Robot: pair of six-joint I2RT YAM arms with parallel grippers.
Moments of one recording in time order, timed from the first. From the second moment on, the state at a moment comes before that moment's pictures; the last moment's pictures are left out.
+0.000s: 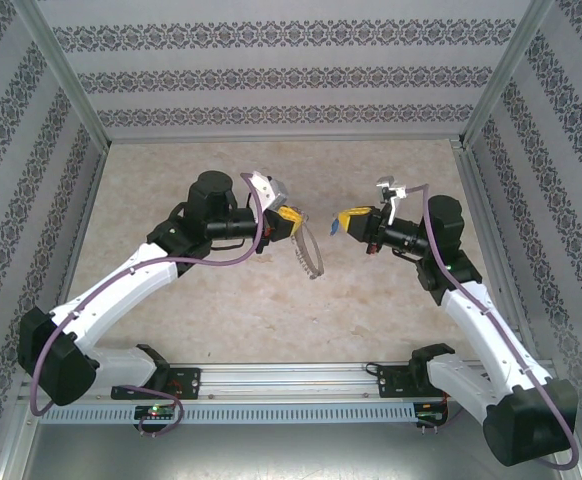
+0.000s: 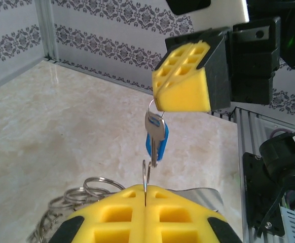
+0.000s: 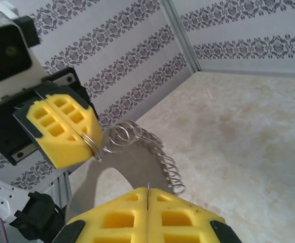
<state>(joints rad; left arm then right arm) -0.60 1.28 1.11 -0.17 0.63 0.05 0.22 0.94 0.72 0.09 -0.91 0.40</state>
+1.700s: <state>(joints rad) -0.61 1.32 1.15 -0.23 0.68 0.07 0.40 1.06 0.82 0.08 -0.88 0.36</state>
